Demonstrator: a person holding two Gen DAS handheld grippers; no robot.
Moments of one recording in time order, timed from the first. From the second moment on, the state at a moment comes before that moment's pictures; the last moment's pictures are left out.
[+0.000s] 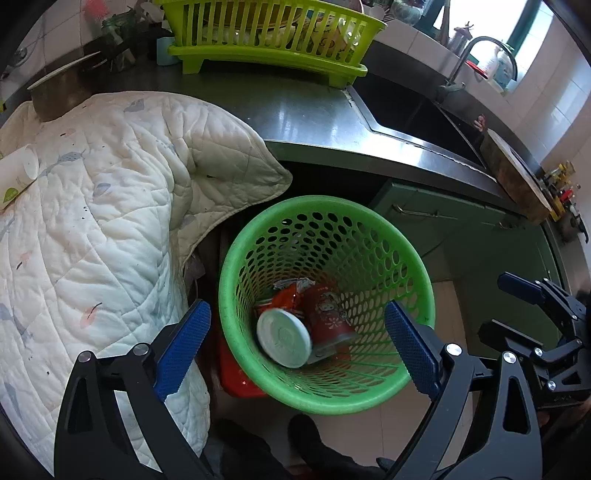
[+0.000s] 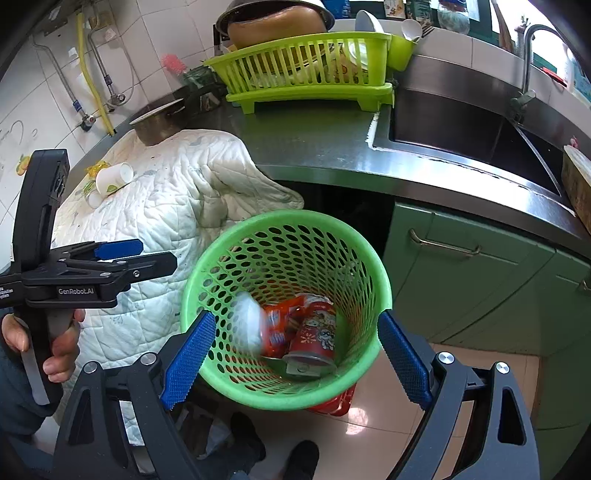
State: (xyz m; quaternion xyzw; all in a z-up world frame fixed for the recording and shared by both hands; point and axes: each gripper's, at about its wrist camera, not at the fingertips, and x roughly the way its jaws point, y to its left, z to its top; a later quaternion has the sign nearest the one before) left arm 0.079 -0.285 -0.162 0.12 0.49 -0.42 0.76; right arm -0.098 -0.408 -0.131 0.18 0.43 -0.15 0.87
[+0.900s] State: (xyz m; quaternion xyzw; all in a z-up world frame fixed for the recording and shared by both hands) left arm 0.195 -0.089 -0.118 0.02 0.46 -0.23 0.86; right arm 0.066 -0.318 -0.115 0.06 0.44 0.00 0.89
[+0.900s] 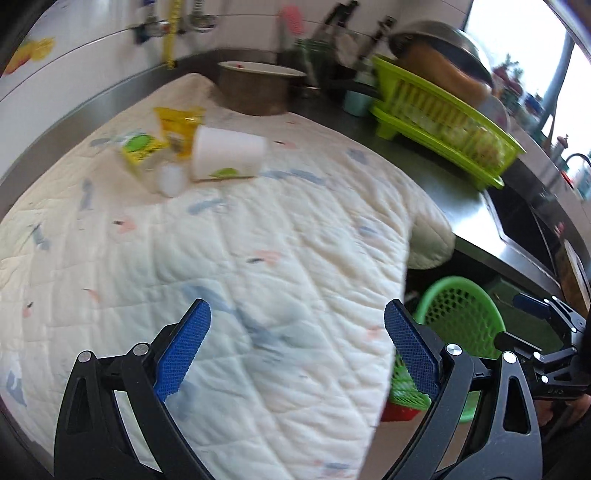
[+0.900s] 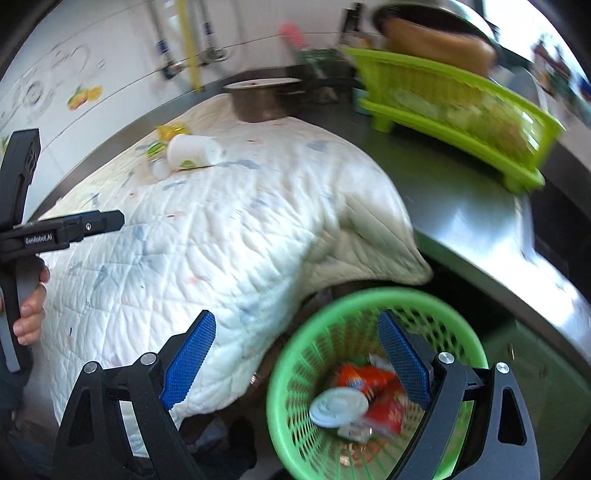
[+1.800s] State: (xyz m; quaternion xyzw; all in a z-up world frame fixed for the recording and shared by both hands) left arm 0.275 0.096 -0.115 -0.05 0.45 -0.08 0.89; right arm 0.359 -0.149 -0.124 -0.21 0.47 0.21 0.83
